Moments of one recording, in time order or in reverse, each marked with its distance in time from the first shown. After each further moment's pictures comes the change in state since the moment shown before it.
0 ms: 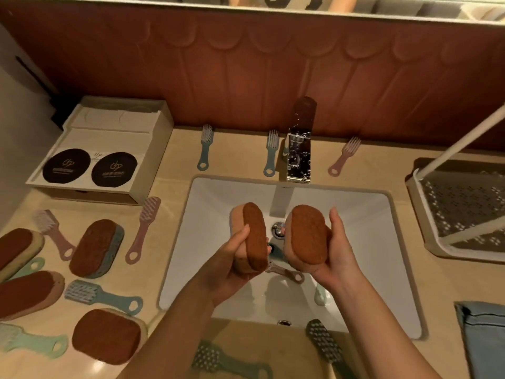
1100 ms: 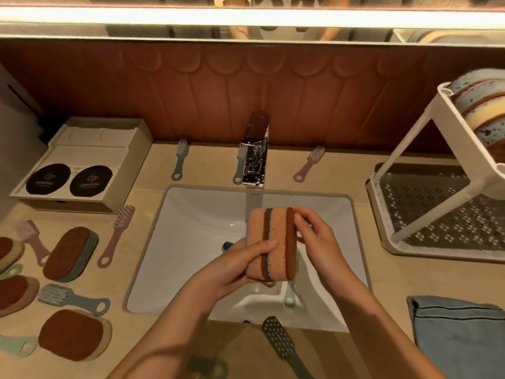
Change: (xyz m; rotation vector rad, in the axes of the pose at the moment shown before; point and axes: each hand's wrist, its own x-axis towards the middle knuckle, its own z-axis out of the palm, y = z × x) left_hand 0.008 -0.037 0.083 0.463 -0.169 0.064; right_hand -0.031 -0.049 -0.048 -0.836 -0.089 -0.616
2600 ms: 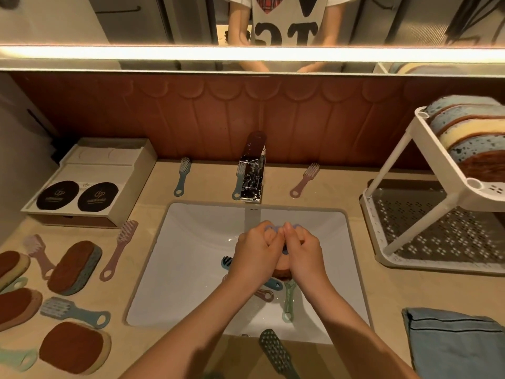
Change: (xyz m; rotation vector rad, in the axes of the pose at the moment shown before) left_hand 0.011 0.020 0.046 0.728 0.555 0.472; right_hand -0.003 -0.002 0.019 -0.066 0.208 -0.009
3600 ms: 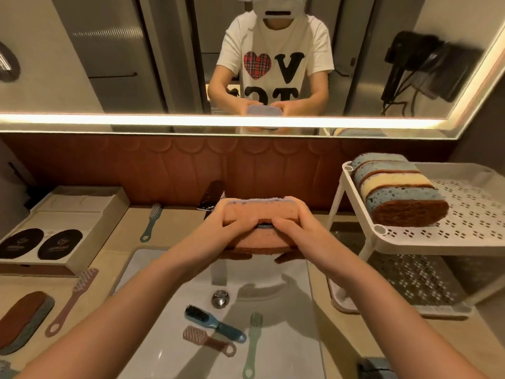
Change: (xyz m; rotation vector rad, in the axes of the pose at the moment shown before) left_hand 0.021 0.117 -0.029 -0.389 -0.312 0.006; right_hand 0.026 -0.120 -0.130 -0.052 -0.461 -0.164
